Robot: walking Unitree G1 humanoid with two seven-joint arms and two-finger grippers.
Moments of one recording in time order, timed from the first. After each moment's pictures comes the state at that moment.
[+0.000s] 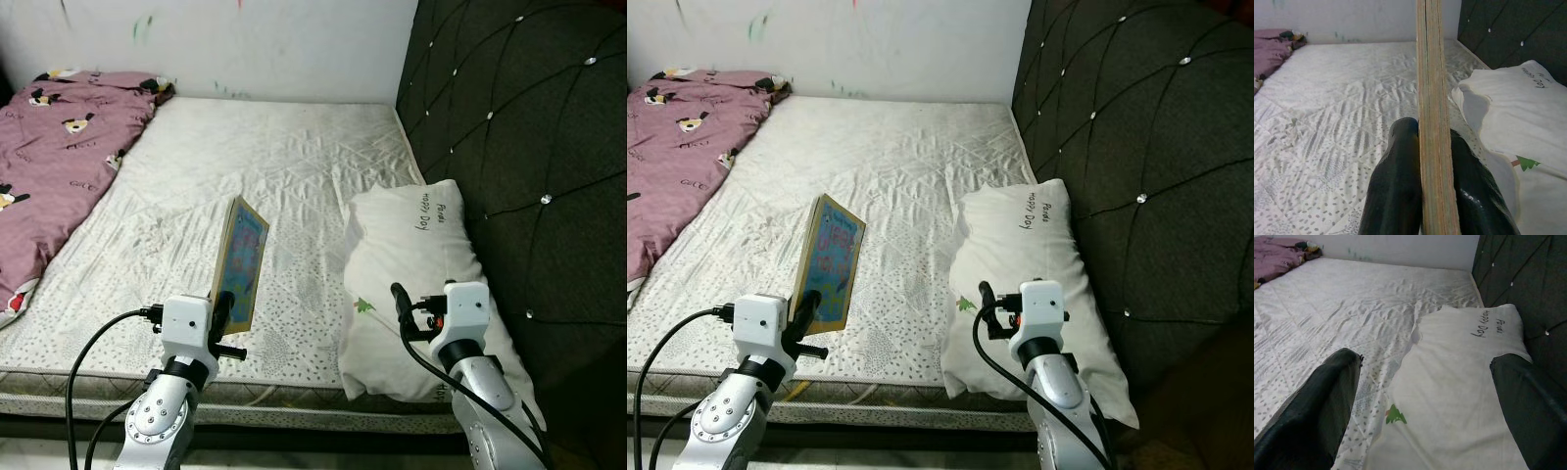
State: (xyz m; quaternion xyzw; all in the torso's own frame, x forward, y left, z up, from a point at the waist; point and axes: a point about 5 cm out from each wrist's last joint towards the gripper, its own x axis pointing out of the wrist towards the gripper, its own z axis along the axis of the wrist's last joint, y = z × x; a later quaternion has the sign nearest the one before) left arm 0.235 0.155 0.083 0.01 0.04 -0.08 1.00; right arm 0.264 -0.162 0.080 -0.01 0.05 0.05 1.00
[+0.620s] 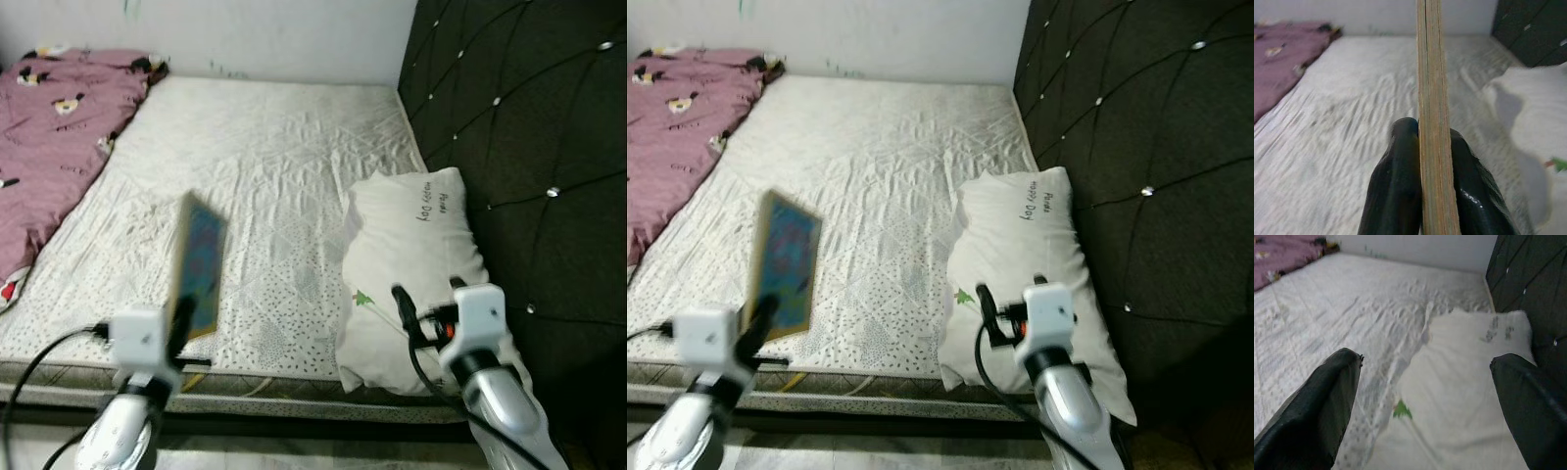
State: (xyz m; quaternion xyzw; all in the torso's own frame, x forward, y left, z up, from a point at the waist) left arm 0.200 0.188 0.100 0.01 0.04 -0.01 1.00; right arm 0.234 -0.163 0.103 -0.03 0.04 0.09 1.00
